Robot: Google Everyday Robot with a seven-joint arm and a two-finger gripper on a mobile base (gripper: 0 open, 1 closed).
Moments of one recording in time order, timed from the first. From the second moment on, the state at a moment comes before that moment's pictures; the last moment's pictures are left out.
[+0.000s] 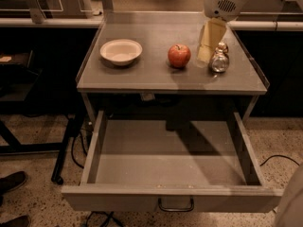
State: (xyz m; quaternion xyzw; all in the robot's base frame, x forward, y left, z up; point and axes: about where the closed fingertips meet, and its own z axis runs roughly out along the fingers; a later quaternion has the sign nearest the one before) arm 0.624 -0.141 0.969 -0.62 0.77 -0.02 0.17
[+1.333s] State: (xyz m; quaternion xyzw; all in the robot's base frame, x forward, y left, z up) arm 0.723 -0.072 0.946 -0.66 0.73 -0.02 0.17
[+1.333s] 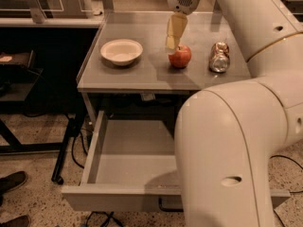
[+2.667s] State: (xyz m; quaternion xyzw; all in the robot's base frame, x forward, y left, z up) arm 0.757 -0.094 0.896 -0.65 0.74 -0.02 0.17
